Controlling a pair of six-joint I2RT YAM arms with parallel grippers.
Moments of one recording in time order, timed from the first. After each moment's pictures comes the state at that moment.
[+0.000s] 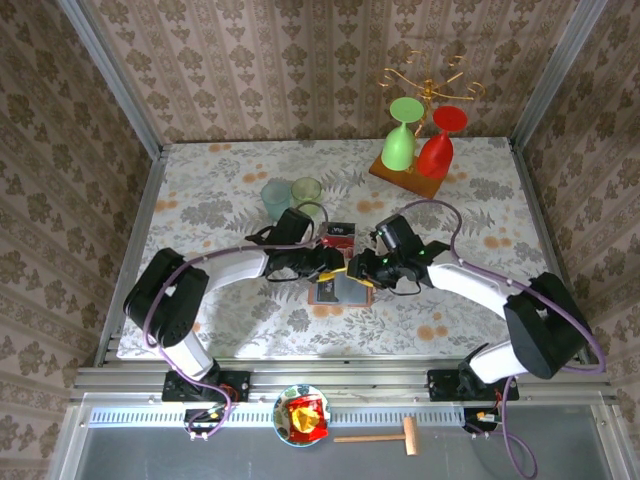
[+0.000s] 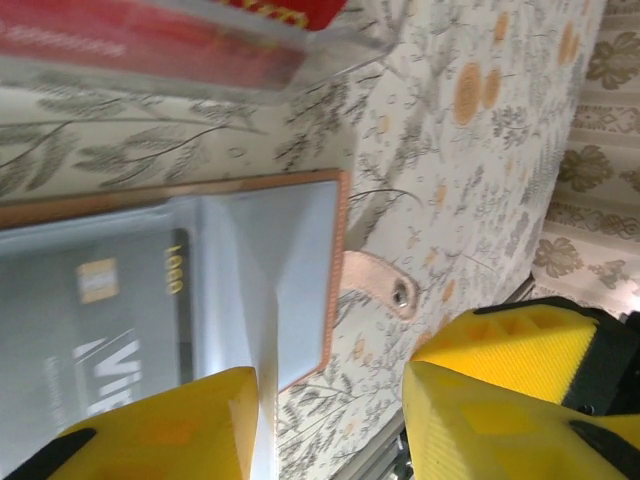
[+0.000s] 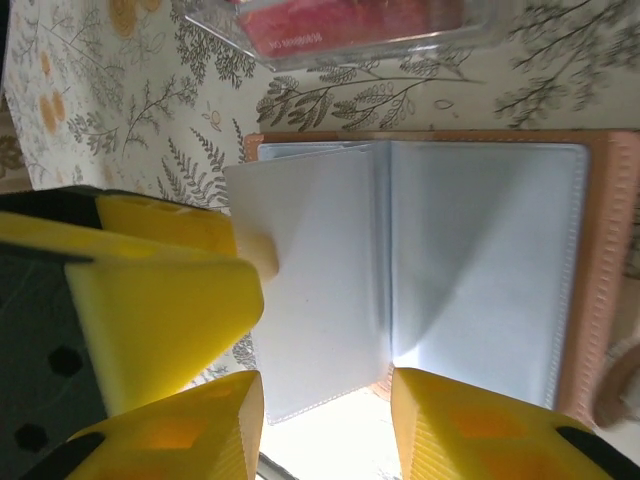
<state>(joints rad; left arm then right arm) -0.71 1.67 0.93 -0.14 0.61 -0.93 0.56 1.42 0.81 -0.34 -0.39 0.87</state>
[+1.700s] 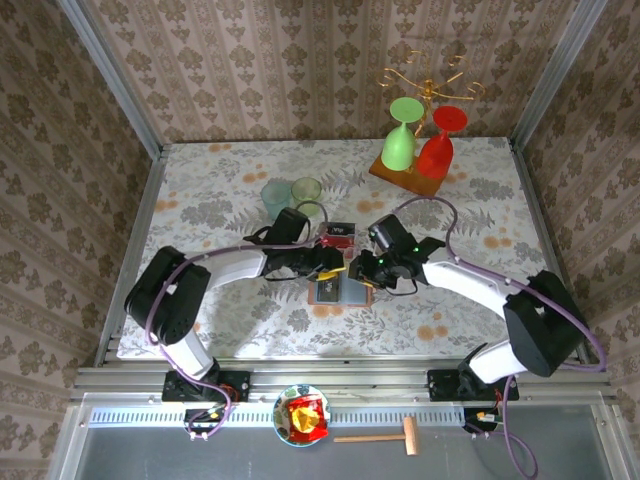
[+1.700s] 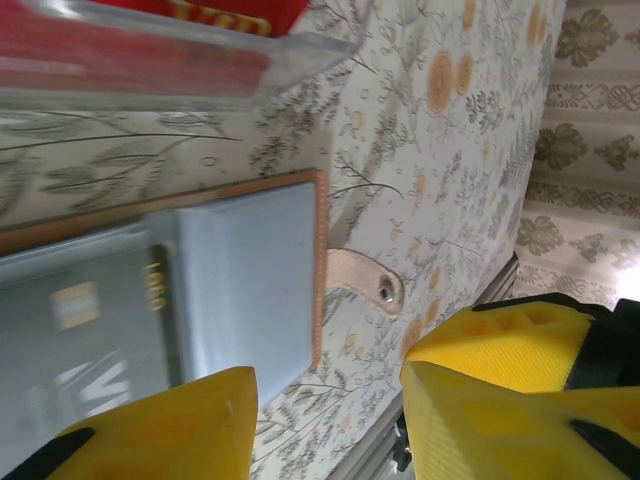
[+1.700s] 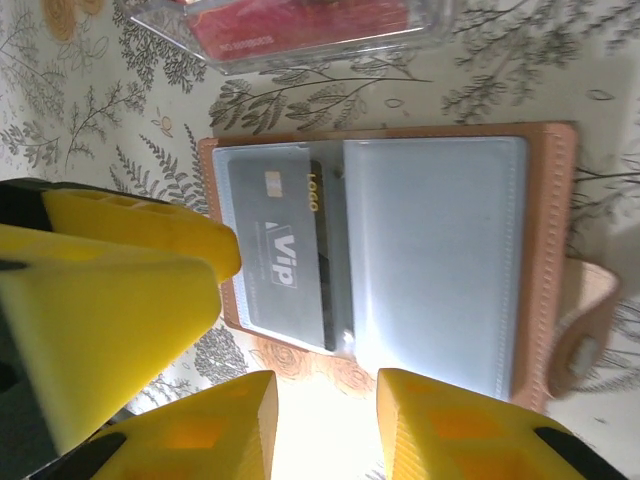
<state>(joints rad) -0.67 1.67 0.88 -0.08 0.68 -0.88 0.61 1.47 0.88 -0.43 -0.30 0.89</state>
